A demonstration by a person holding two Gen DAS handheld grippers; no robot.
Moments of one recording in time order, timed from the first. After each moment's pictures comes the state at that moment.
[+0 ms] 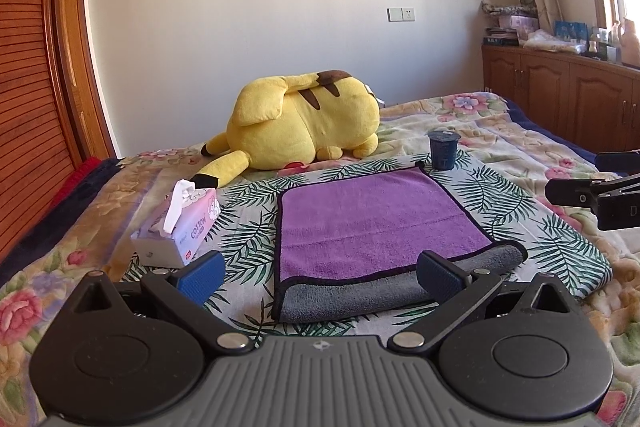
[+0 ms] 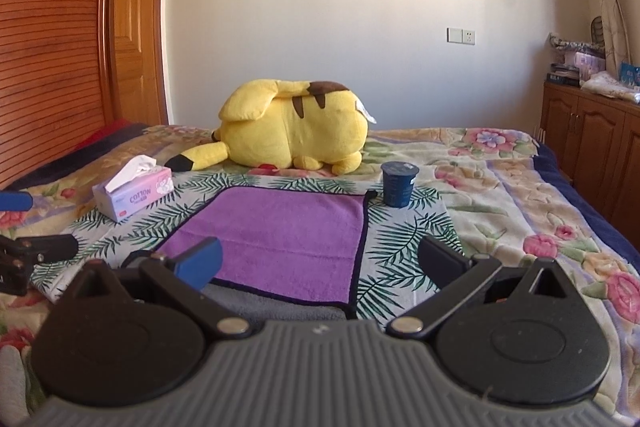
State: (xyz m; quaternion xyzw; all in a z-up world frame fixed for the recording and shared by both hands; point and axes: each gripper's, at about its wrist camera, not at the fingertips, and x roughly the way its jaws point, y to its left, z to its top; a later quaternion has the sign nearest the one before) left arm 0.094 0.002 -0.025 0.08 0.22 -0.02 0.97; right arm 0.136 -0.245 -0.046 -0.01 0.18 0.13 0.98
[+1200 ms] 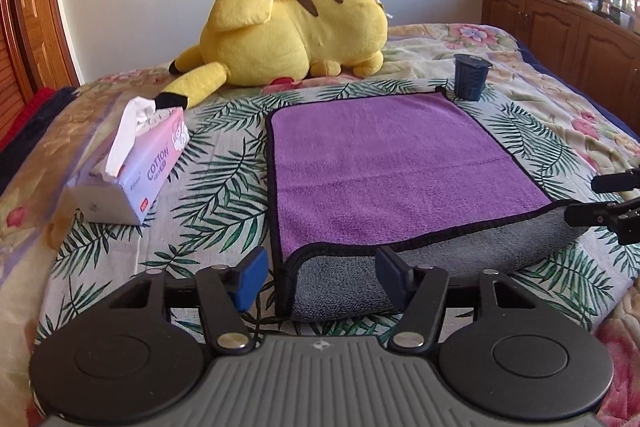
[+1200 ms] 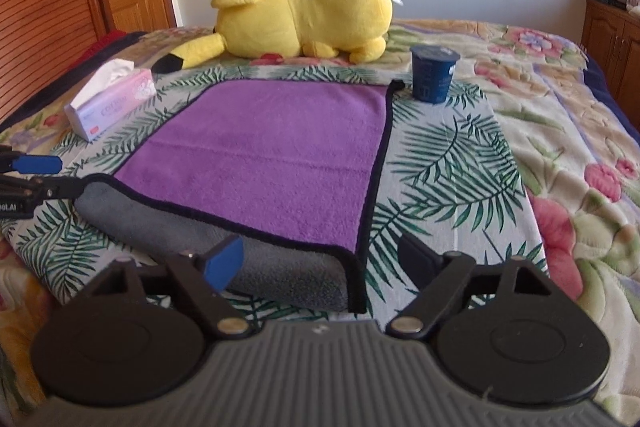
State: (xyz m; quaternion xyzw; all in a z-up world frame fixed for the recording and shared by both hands) left arm 0.206 0.047 -0.083 0.06 0.34 -0.06 0.94; right arm 0.231 -0.243 -0.105 -0.02 0.34 0.16 0.93
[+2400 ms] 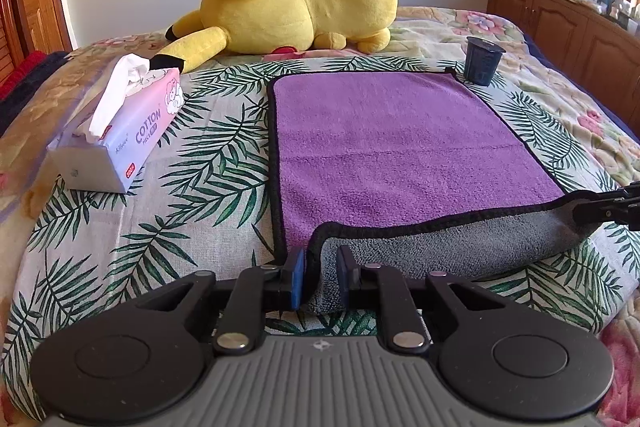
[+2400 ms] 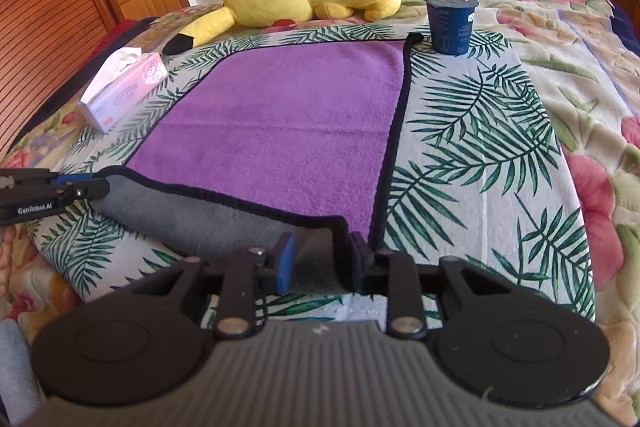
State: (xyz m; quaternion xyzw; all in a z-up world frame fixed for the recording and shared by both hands) left arm 0.222 0.060 -0.103 0.03 0.37 -0.06 0.92; right arm 0.248 -0.253 -0.116 0.03 0.40 0.20 0.90
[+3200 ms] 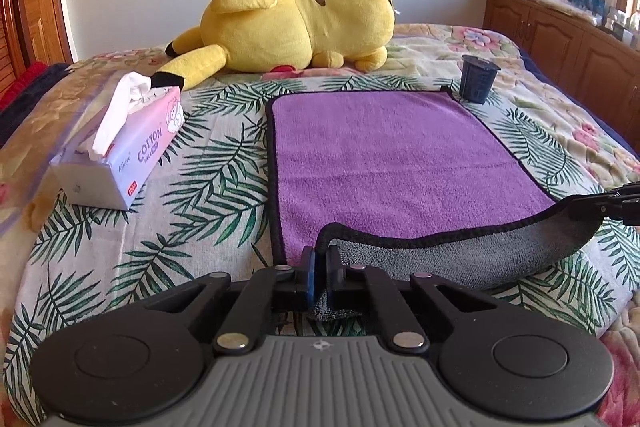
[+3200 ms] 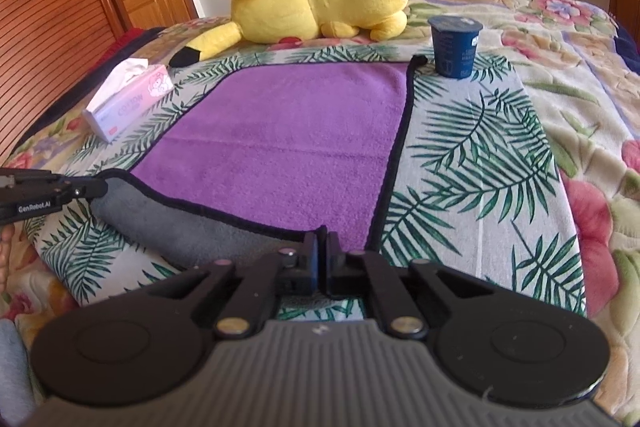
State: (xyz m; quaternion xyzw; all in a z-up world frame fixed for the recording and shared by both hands) left arm 0.219 0.060 -0.092 0.02 0.35 -0.07 0.93; right arm 0.250 -0.257 -0.109 0.02 0.37 0.22 0.91
